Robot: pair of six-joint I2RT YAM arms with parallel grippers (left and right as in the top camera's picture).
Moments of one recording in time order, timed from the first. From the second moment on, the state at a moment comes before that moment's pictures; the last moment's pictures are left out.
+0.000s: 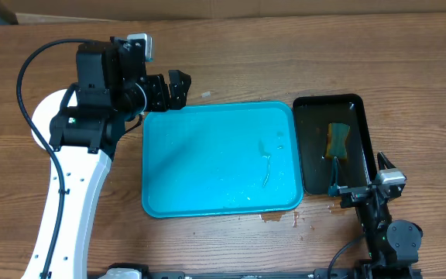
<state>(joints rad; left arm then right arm) -0.09 1.38 1.38 -0.71 0.33 -0.21 0.03 0.01 0.02 -0.03 -0.10 0.05</state>
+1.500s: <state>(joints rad) 0.00 0.27 0.23 0.26 0.20 -0.21 0.03 0.01 0.02 -0.03 -0.10 0.05</state>
